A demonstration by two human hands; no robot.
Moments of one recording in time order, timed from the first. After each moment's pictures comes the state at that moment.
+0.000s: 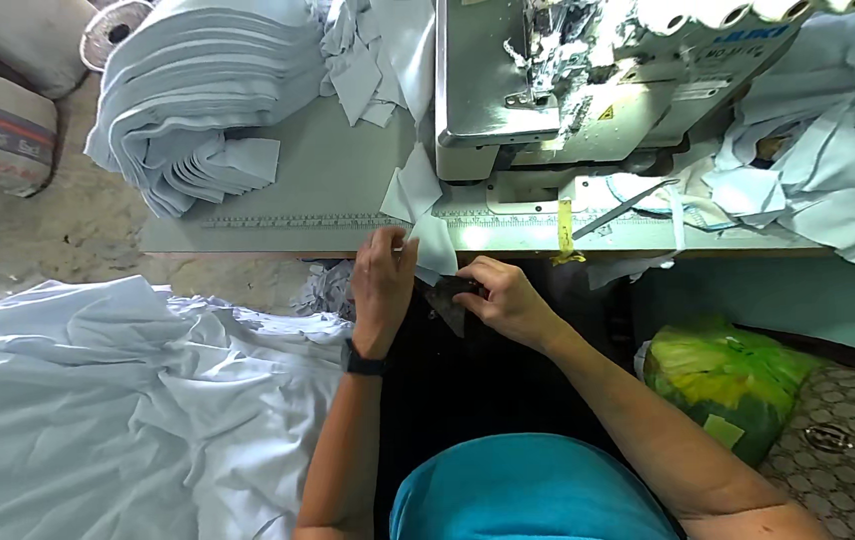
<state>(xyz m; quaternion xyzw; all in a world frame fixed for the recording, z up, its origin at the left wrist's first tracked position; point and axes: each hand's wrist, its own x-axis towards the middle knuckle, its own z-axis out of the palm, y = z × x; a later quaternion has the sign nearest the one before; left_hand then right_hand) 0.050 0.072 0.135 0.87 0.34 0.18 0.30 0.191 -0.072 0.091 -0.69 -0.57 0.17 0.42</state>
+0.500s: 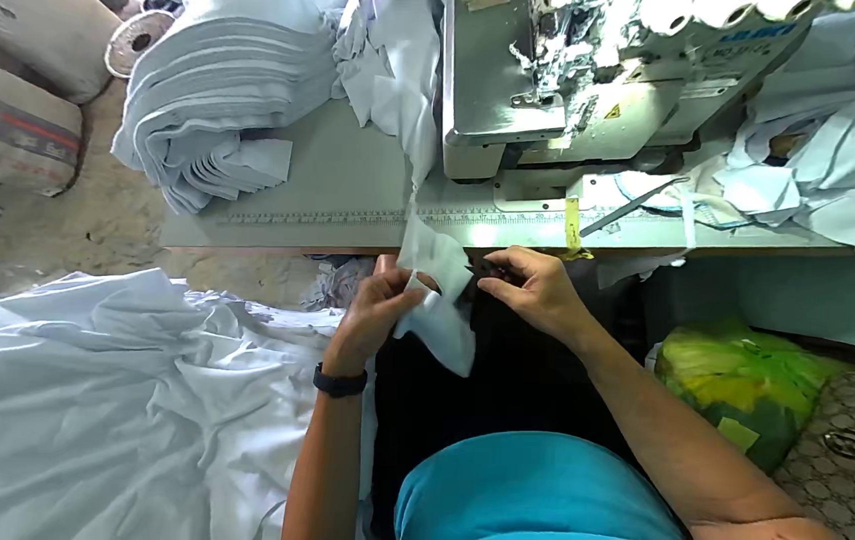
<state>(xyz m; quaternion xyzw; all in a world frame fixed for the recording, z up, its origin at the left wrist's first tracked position) 0.003 0.078 0.124 0.63 0.28 0.11 0.72 0.205 -0.088 0.099 -0.69 -0.49 0.20 0.50</state>
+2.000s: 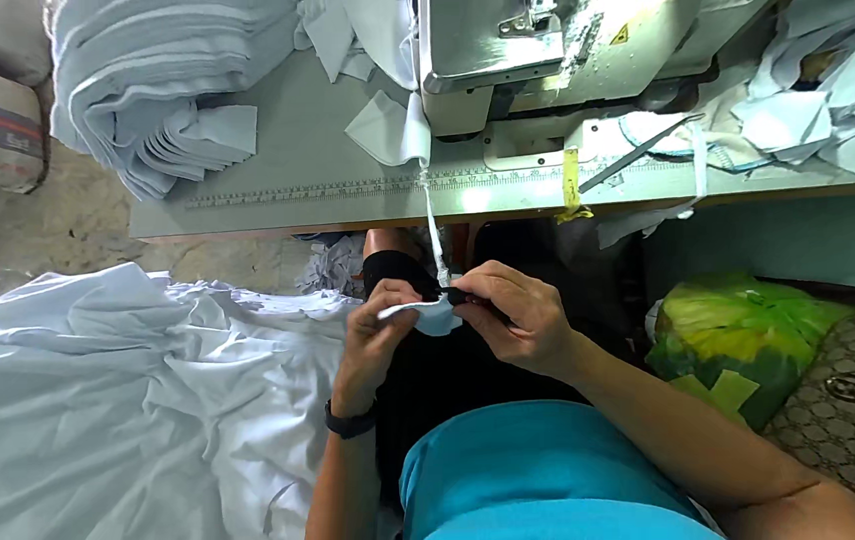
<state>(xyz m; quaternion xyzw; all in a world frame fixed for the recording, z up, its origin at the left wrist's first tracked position) -0.028 0.031 0.102 0.64 0.15 0.26 0.71 0.148 -0.100 0.124 -0.53 -0.61 0.06 0.59</state>
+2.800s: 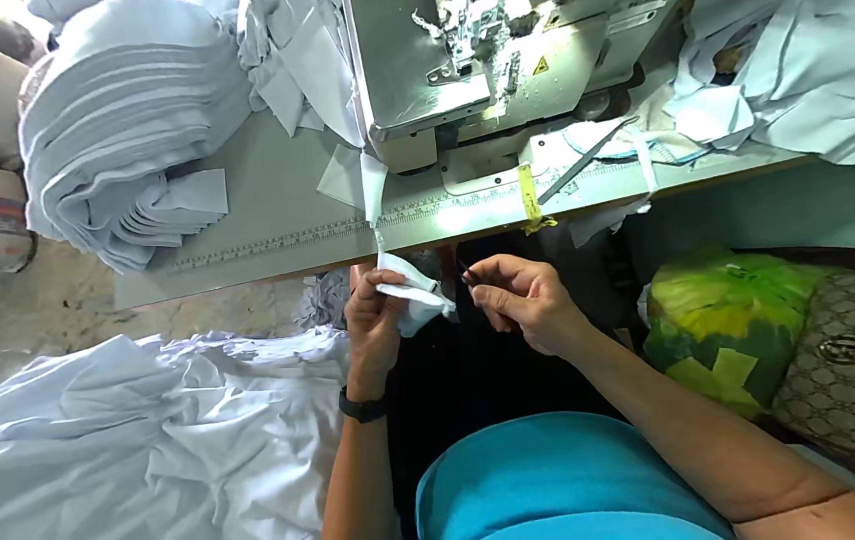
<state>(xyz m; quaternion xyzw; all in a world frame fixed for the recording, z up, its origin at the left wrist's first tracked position) 0.030 0.046 0.094 0.60 0.12 0.31 0.73 0.176 -0.123 0.120 -0.56 -0.27 0.41 0.66</state>
